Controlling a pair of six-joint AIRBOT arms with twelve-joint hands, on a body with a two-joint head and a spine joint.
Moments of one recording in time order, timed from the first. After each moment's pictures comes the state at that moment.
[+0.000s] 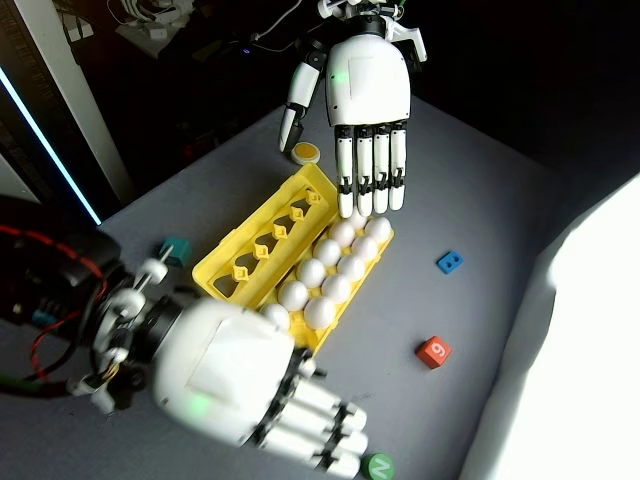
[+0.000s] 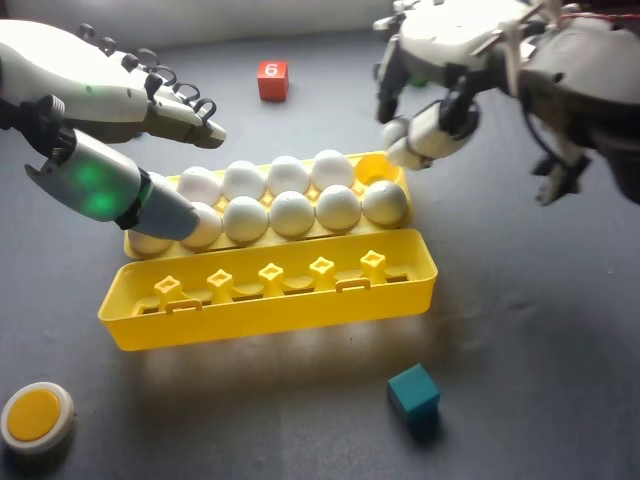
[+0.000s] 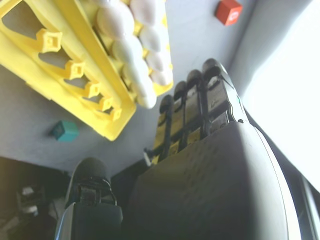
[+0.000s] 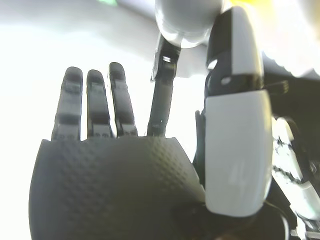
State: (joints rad) left arm 0.15 -0.82 1.06 2.87 -0.53 -1.66; right arm -0.26 -1.39 1.30 1.24 0.50 -2.06
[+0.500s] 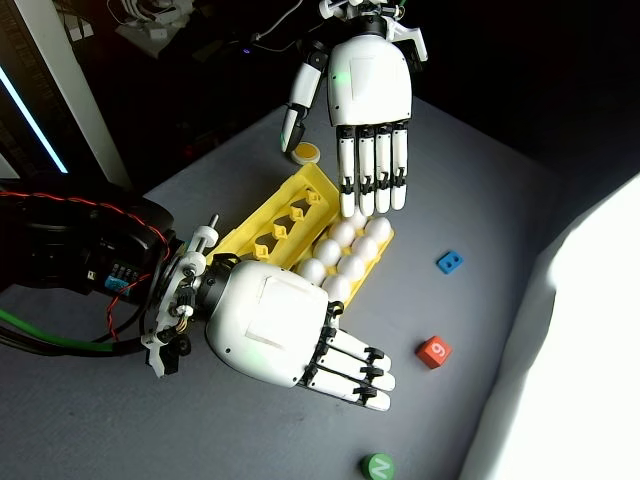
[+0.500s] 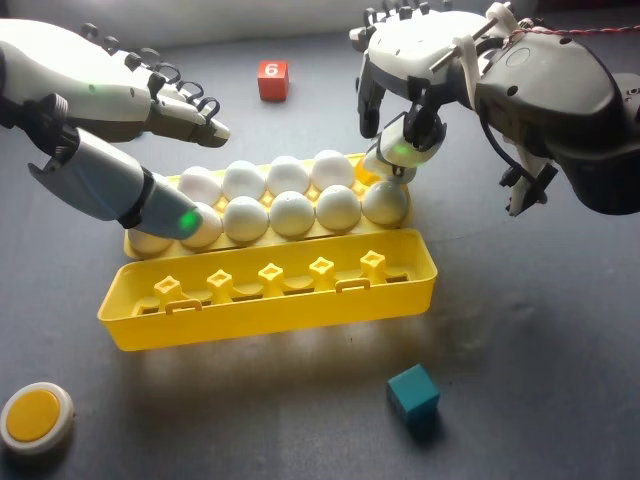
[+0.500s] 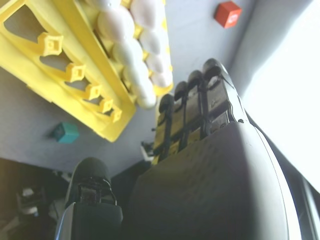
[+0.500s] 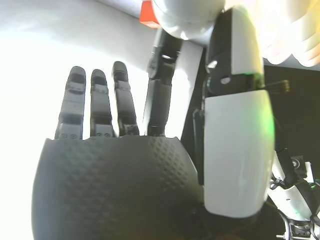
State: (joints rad) left arm 0.15 -0.81 1.06 2.87 -0.53 -1.66; right arm -0.26 -1.44 1.34 1.24 0.49 -2.06
